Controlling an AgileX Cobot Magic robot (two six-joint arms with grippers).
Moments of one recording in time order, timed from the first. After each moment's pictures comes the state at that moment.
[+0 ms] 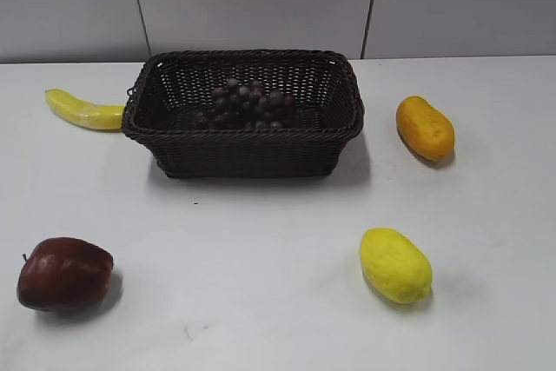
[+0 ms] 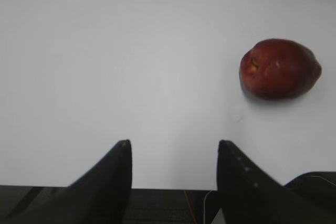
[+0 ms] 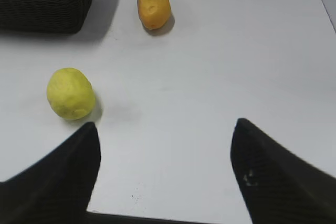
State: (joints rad) left arm -0.16 0.61 -0.69 0.07 1.21 -0.04; right arm 0.16 0.00 -0.50 0.02 1.05 0.00
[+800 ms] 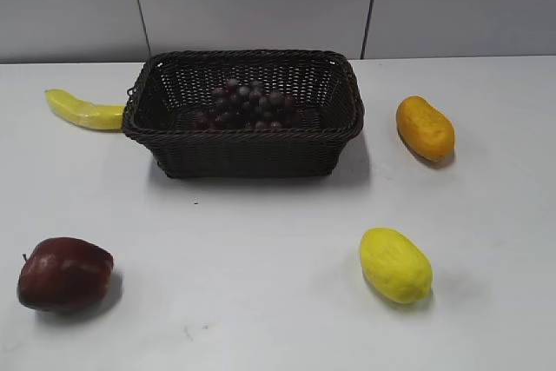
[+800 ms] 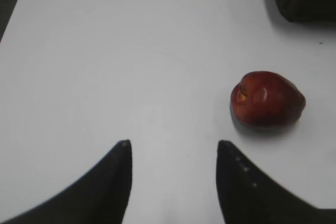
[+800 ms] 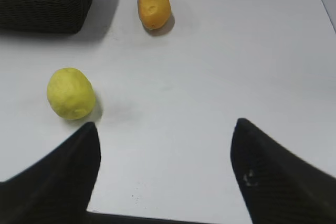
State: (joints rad) left arm -0.16 0.20 -0.50 0.07 1.11 -0.04; right arm 0.16 0.00 -0.50 0.02 1.05 0.00
